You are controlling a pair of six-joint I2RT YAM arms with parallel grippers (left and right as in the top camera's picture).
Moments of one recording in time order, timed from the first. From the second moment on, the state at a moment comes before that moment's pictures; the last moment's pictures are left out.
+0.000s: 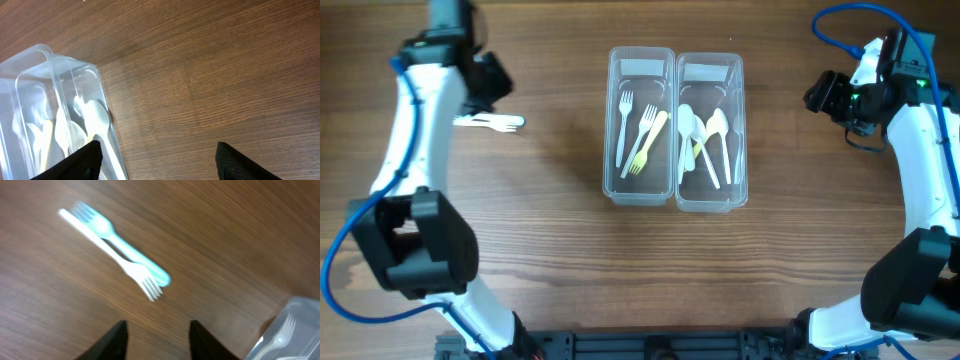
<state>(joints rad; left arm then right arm) 0.09 1.92 1.72 -1.01 -0.02 -0.52 -0.22 1.70 1.42 -0.82 -0.23 0.22</state>
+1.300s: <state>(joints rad) 0.23 2.24 1.72 -0.96 0.10 -1.34 -0.22 1.70 1.42 -0.83 -0.23 0.22</state>
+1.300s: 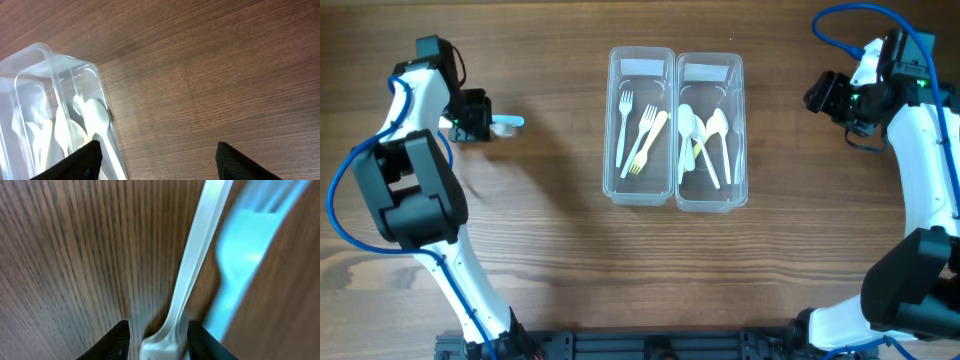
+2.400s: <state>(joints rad) 0.19 2.22 1.72 -1.07 0.35 -0.93 -0.22 1.70 1.42 -0.84 -0.23 0.22</state>
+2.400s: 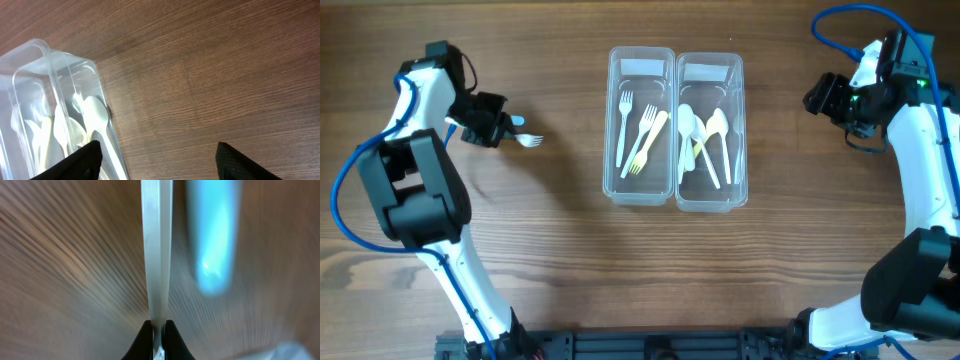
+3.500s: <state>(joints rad) -0.46 1.97 1.72 -0.87 -0.20 -0.30 -0.22 1.70 1.42 -0.84 -0.23 0.22</state>
